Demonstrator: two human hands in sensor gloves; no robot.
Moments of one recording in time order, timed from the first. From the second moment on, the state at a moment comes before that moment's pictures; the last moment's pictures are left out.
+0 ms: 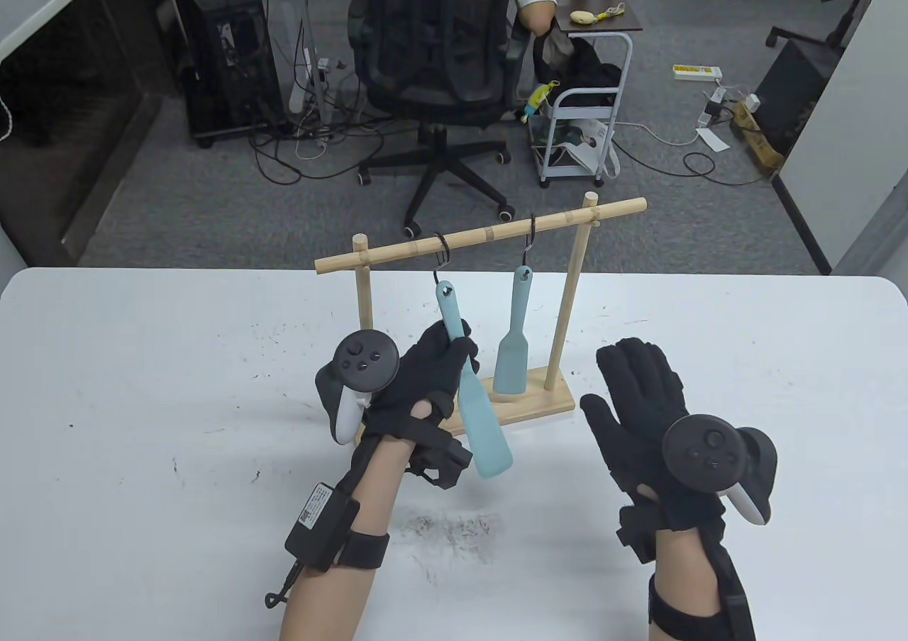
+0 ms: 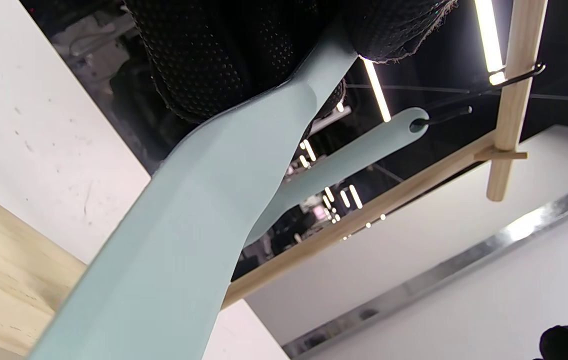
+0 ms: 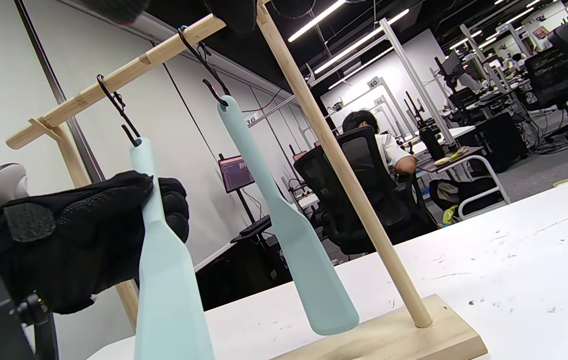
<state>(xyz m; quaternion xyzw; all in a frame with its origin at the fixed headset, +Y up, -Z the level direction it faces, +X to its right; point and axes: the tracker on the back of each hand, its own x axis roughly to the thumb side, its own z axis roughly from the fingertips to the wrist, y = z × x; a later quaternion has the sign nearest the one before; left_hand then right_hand) -0.107 -0.642 -0.407 0.00 -0.08 0.52 0.85 0.215 -0.605 -0.313 0.14 -0.12 0.94 0.29</state>
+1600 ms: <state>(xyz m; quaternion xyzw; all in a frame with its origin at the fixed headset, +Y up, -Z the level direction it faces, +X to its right) -0.101 -0.598 -0.364 0.05 -0.17 0.51 0.84 0.209 -0.606 -0.314 0.15 -0.11 0.94 0.29</state>
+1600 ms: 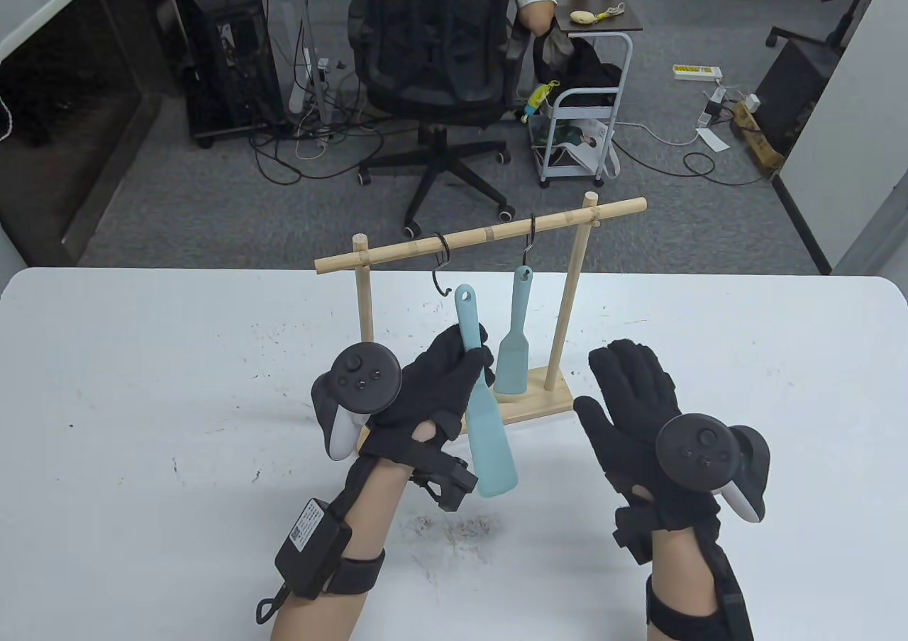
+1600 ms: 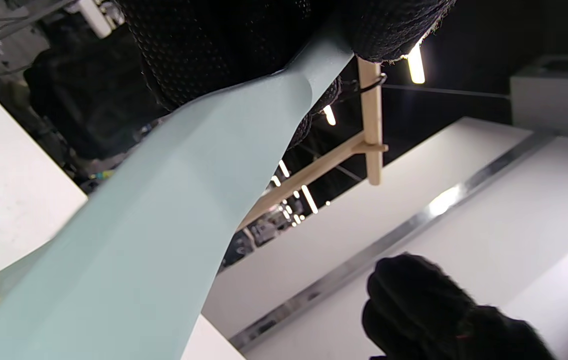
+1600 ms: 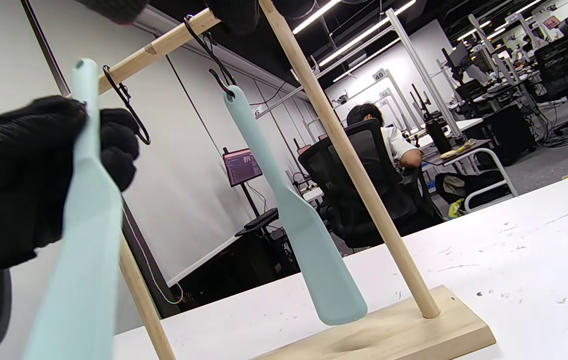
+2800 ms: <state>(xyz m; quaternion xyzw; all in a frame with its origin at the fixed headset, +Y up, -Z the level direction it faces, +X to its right) -0.289 -0.726 -0.370 -0.07 0.13 0.29 0.94 0.215 -0.605 -0.314 0.15 -0.11 0.93 0.31</state>
